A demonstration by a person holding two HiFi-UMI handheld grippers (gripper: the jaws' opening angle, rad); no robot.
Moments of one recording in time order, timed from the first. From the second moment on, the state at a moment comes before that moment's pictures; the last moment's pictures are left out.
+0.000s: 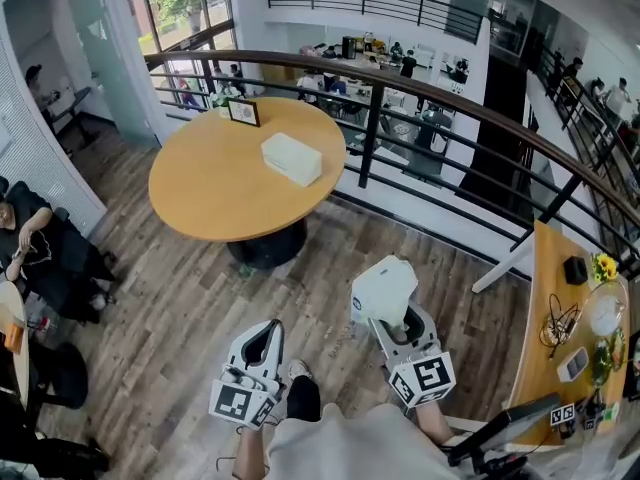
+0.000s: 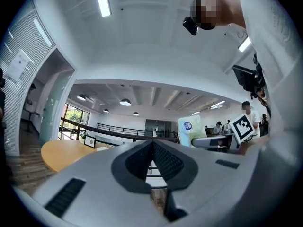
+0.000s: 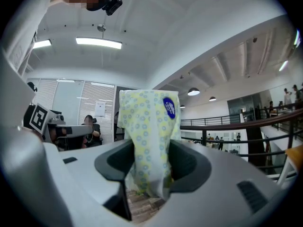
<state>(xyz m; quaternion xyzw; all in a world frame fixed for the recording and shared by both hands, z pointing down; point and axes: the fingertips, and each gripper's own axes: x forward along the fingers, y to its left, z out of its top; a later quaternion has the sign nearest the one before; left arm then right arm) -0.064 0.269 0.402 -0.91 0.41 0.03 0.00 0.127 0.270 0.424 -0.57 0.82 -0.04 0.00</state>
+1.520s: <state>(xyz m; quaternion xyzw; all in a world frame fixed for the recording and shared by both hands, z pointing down) -0.126 -0.056 0.388 -0.91 0.42 0.01 -0.01 0.081 -0.063 0.420 -0.57 0.82 -0.06 0.01</state>
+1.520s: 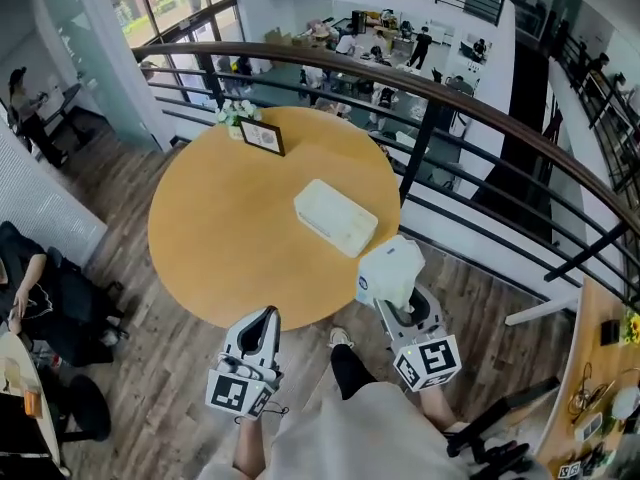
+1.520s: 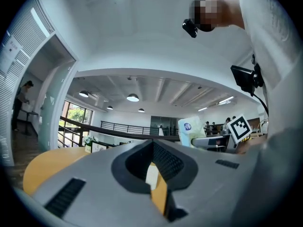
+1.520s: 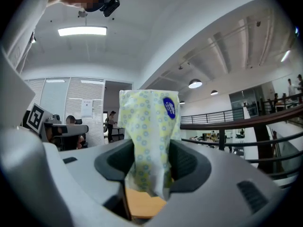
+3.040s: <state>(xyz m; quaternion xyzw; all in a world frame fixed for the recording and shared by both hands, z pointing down) -0.131 -0.249 0.425 -0.87 0.48 -0.02 -0.12 0.067 -0.290 0.458 -0.51 0.85 -0.09 -0.11</state>
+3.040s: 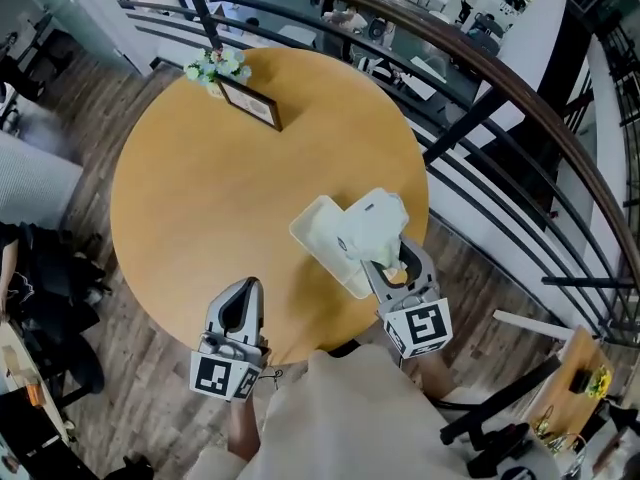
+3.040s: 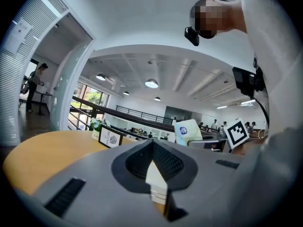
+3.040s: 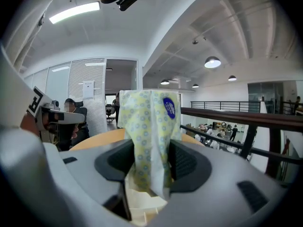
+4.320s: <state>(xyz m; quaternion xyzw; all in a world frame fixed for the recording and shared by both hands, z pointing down) -0.136 -0.233 0.438 -0.84 0.52 -0.04 -0.14 0.030 -0.278 0.552 -0.36 0.81 0.11 -0.44</state>
